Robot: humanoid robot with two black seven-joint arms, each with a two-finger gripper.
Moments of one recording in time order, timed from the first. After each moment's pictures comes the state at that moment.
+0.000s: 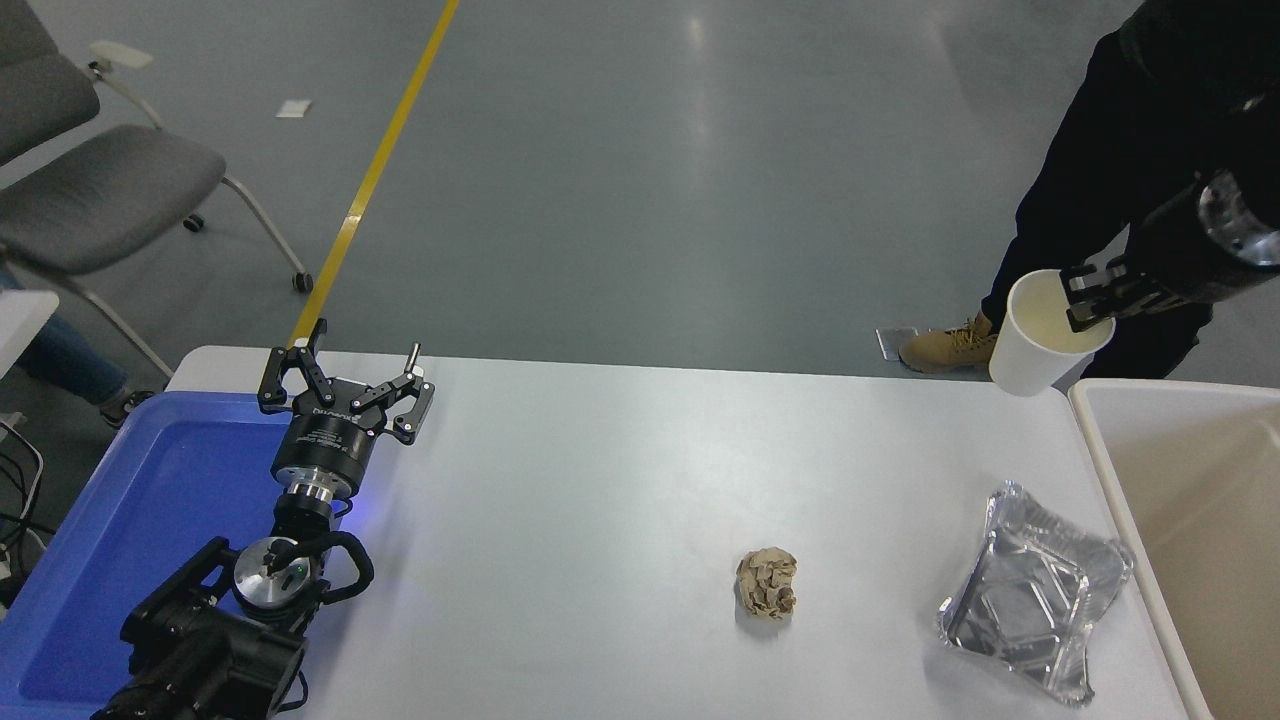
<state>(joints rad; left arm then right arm) -0.46 0.09 -1.19 -0.58 -0.22 -0.66 -0.14 2.12 -0.79 -0.96 1.20 -0.77 0.76 -0.03</state>
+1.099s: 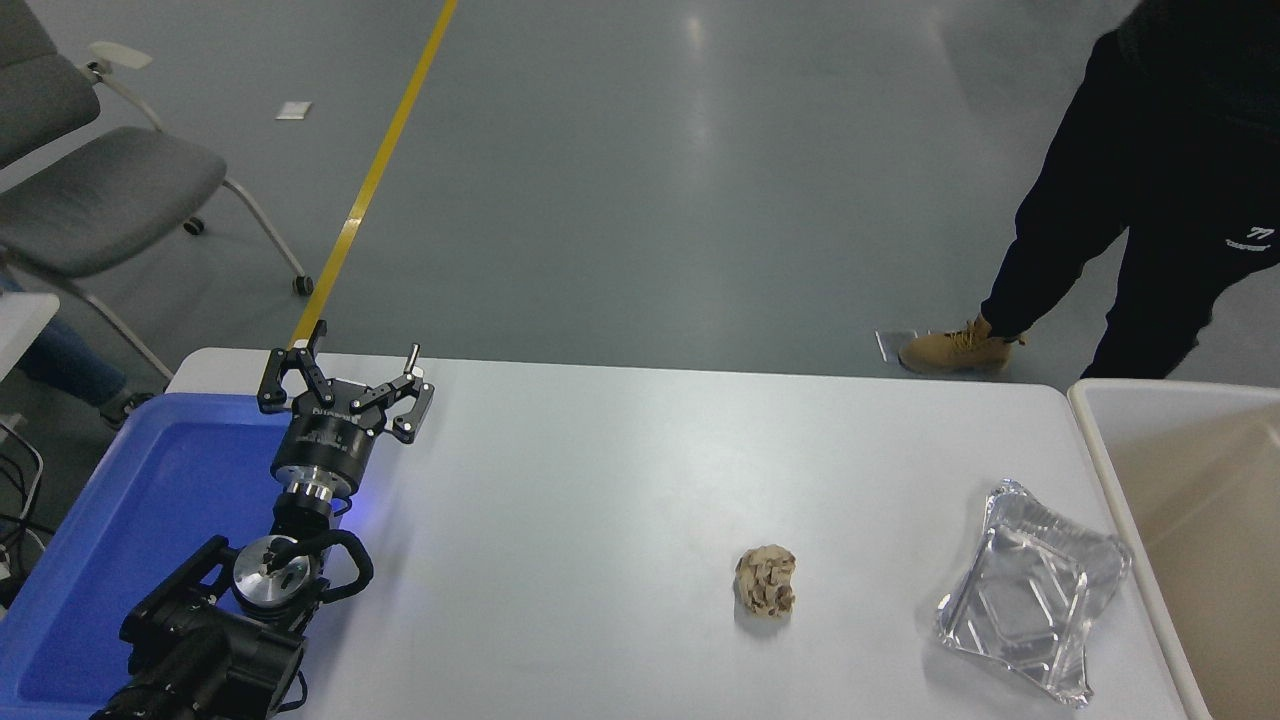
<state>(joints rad) -0.46 0.09 -1.19 -0.58 -0.22 -0.66 -0.14 1.25 -1.05 -0.60 0.48 0.10 0.14 -0.04</state>
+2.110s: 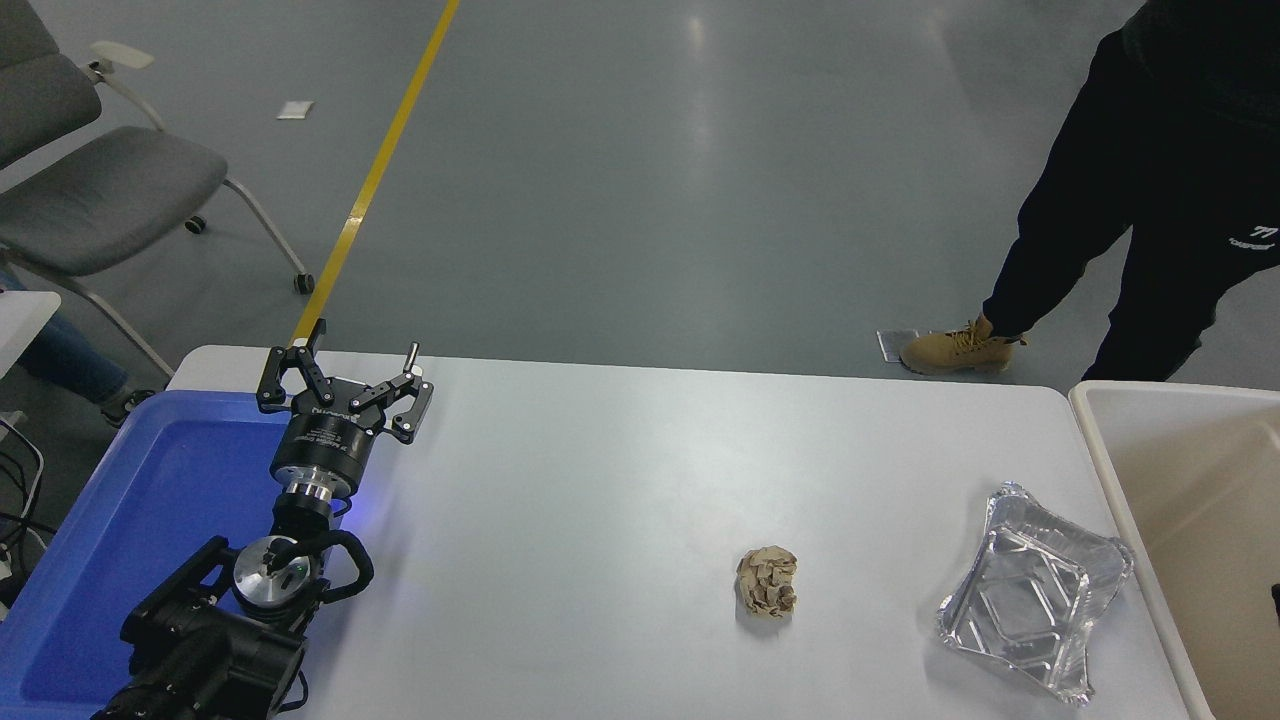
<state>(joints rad) -0.46 0.09 -1.19 -0.58 -0.22 -0.66 -0.14 0.53 -0.40 0.11 -0.05 0.28 -0.09 -0.04</state>
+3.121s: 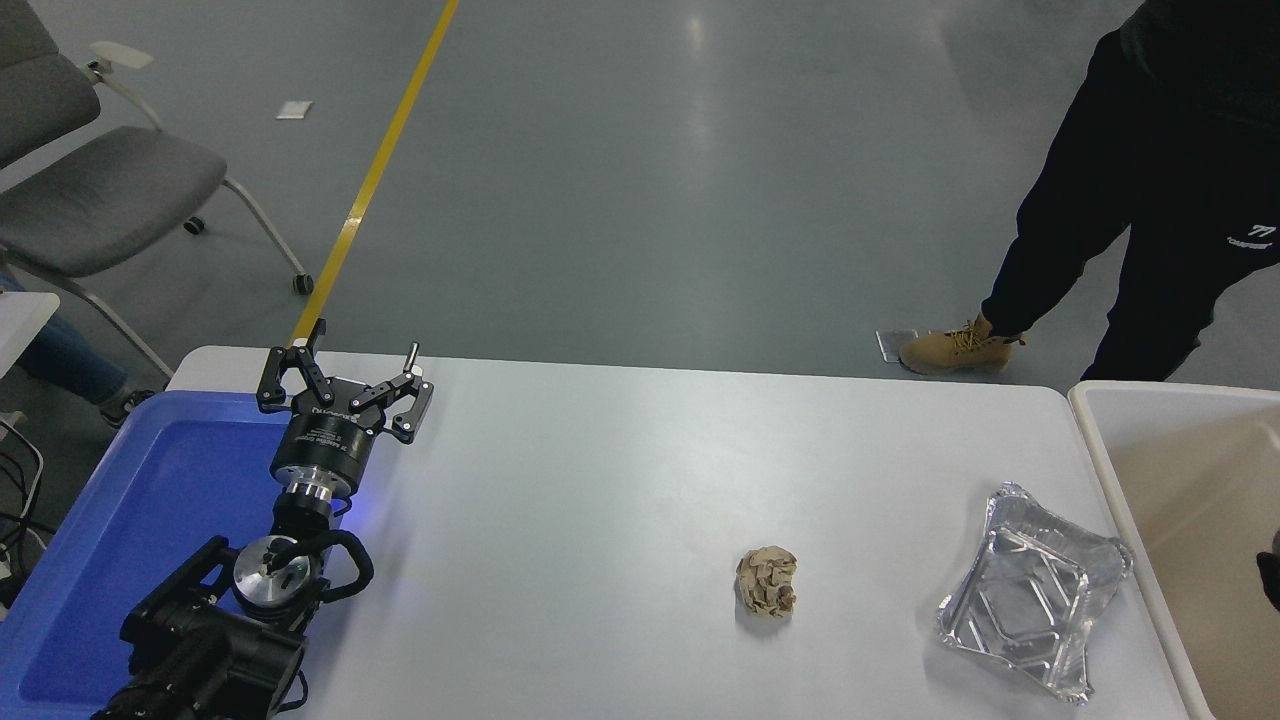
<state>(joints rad) -0.46 0.09 -1.19 -0.58 -0.22 -0.66 -0.14 0.73 -0.49 -0.01 0.02 0.28 0.02 -0.04</state>
